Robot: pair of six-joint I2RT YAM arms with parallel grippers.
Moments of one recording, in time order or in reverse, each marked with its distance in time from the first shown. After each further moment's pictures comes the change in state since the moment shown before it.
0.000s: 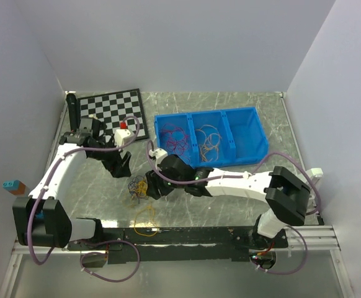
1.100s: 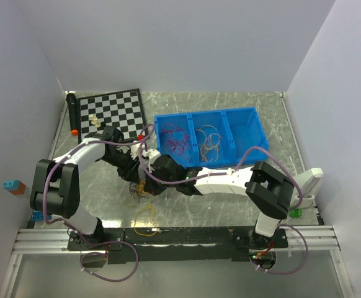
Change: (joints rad) left arm -0.112 0.278 -0.098 0.108 0.112 0.087; right arm 0.000 0.157 0.051 0.131 -0.022 -0.001
